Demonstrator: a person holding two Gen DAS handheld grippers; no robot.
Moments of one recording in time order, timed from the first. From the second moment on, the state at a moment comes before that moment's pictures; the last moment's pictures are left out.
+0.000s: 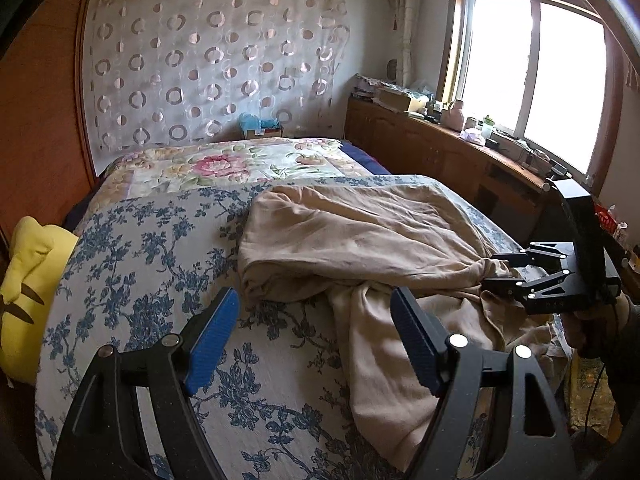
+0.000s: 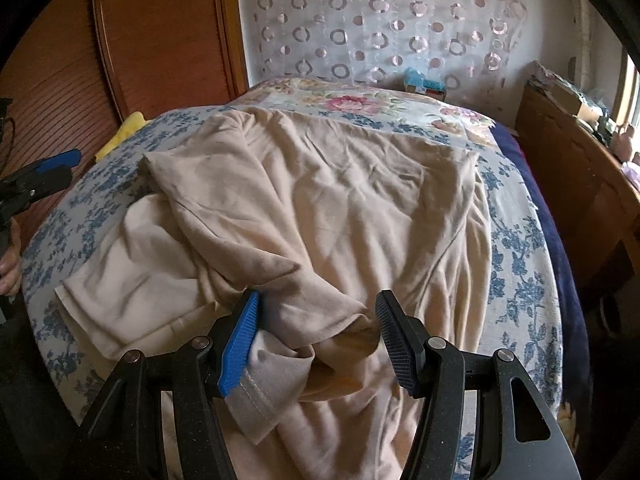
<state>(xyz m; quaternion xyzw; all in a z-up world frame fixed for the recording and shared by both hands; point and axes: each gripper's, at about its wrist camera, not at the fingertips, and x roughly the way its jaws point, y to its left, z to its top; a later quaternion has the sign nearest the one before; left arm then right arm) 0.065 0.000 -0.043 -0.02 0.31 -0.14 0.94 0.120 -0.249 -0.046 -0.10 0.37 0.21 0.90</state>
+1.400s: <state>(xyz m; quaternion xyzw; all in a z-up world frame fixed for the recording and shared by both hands) 0.060 -0.002 -0.033 -0.02 0.29 -0.14 0.95 0.020 -0.296 -0.028 -0.07 0.34 0.19 0.92</state>
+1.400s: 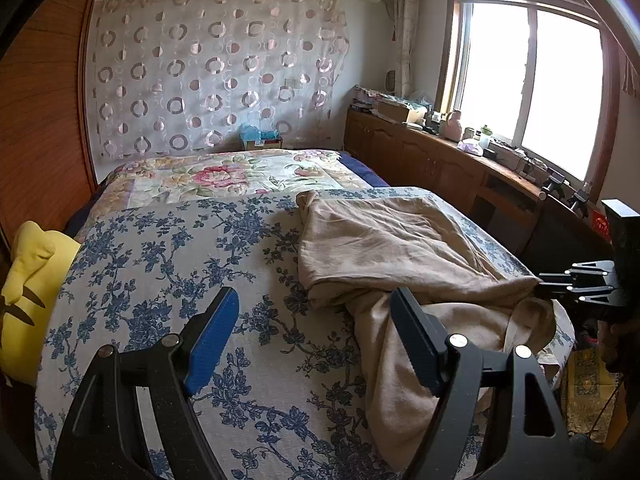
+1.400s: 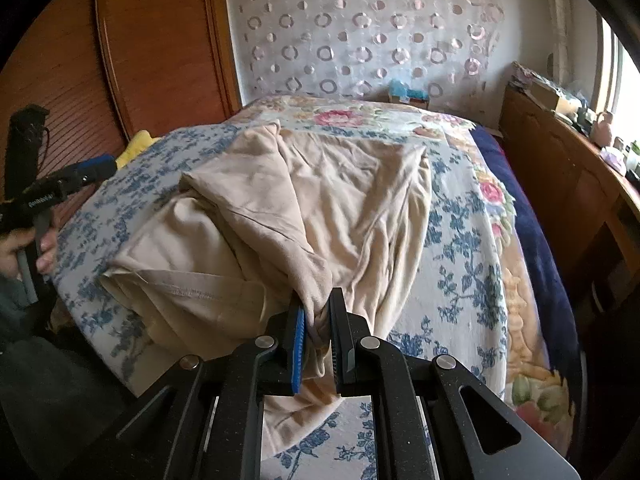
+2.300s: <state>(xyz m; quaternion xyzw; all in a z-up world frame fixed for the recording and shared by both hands) 0.054 0.037 -0.036 -0.04 0.27 -0.10 0.96 0.135 -0.164 -0.014 -0.14 0.33 0.30 0.88</state>
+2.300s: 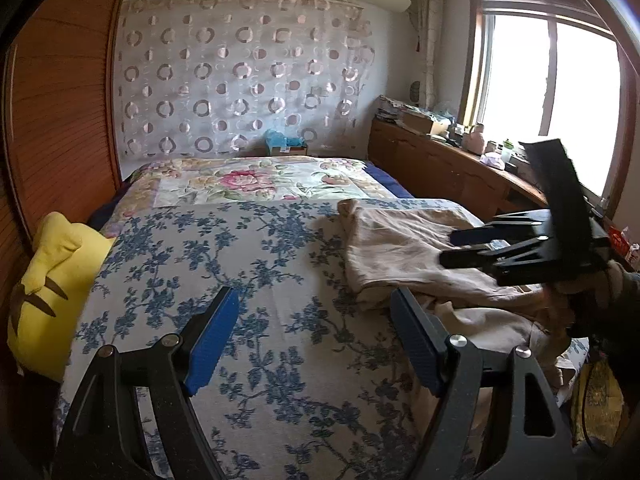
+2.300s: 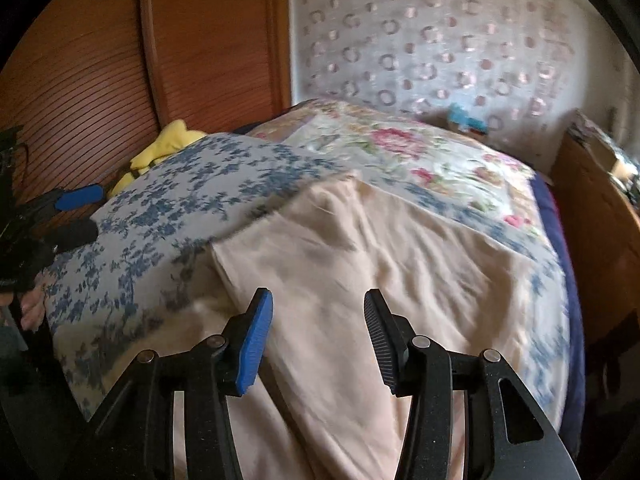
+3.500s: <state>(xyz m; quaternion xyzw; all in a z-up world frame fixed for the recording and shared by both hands) 0.050 0.035 -0.055 -0.03 0.29 -0.12 0.95 0.206 -0.148 0.007 -0.20 0.30 0.27 0.90</state>
